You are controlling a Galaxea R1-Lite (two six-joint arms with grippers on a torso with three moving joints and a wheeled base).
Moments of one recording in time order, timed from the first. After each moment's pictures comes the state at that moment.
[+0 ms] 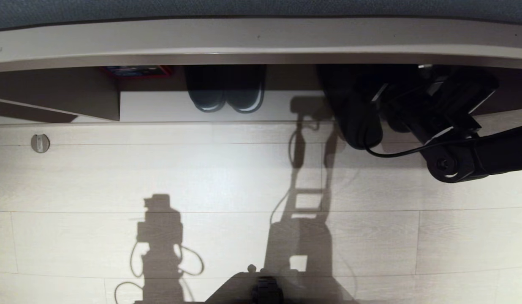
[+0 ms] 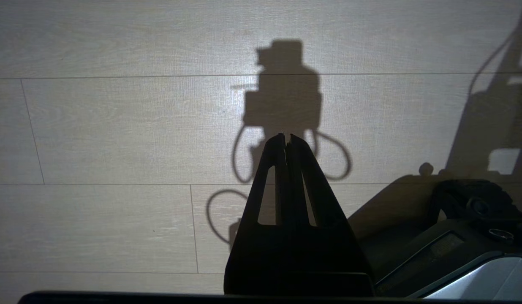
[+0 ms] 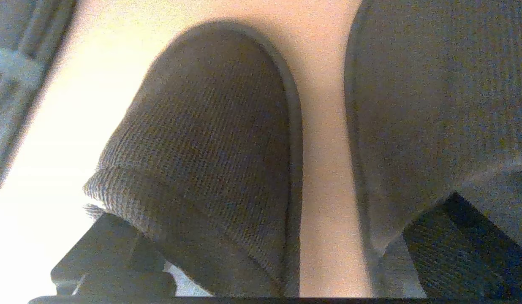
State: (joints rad) left arm 0.00 0.00 0.00 0.00 0.00 -0.01; right arm 0.14 2.00 -1.29 -1.19 0.13 0.07
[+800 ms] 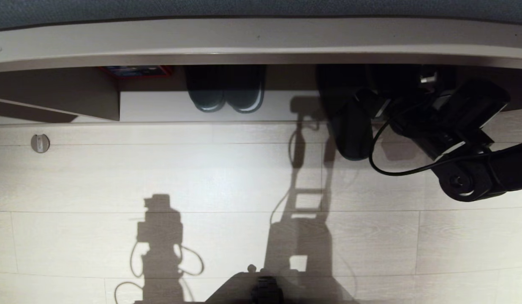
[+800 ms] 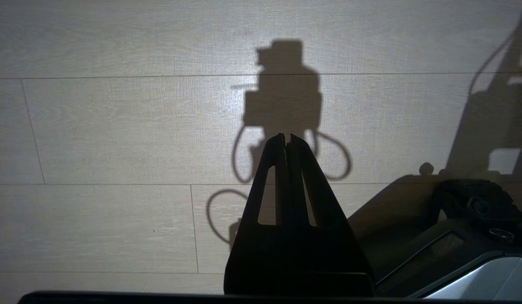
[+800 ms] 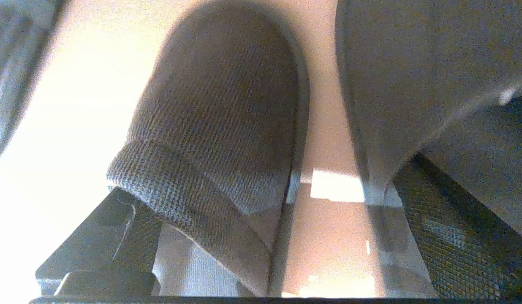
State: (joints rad) left arm 0.00 0.00 0.00 0.00 0.00 -0.01; right arm 0.15 1.93 -1.10 -1.23 0.13 0.01
